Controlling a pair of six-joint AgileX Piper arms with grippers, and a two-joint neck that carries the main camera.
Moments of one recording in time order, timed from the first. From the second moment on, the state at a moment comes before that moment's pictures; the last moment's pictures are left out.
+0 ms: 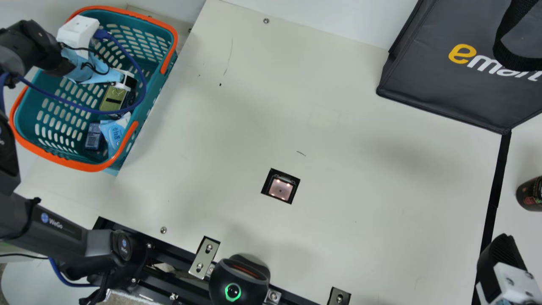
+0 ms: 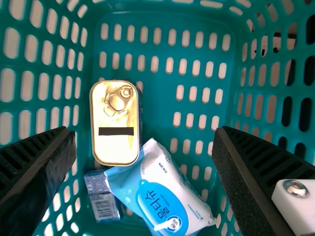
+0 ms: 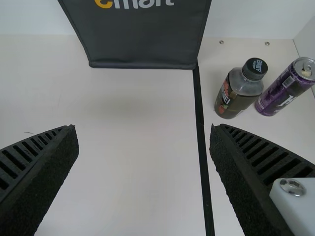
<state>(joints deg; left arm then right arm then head) 34.6 108.1 -69.0 -12.4 41.3 38.9 0.7 42.6 -69.8 -0.8 69.4 0.0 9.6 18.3</state>
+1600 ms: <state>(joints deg) 33.1 121.3 -65.2 2.4 22.8 17.6 0.7 42.6 -69.8 -0.8 69.4 0.0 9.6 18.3</state>
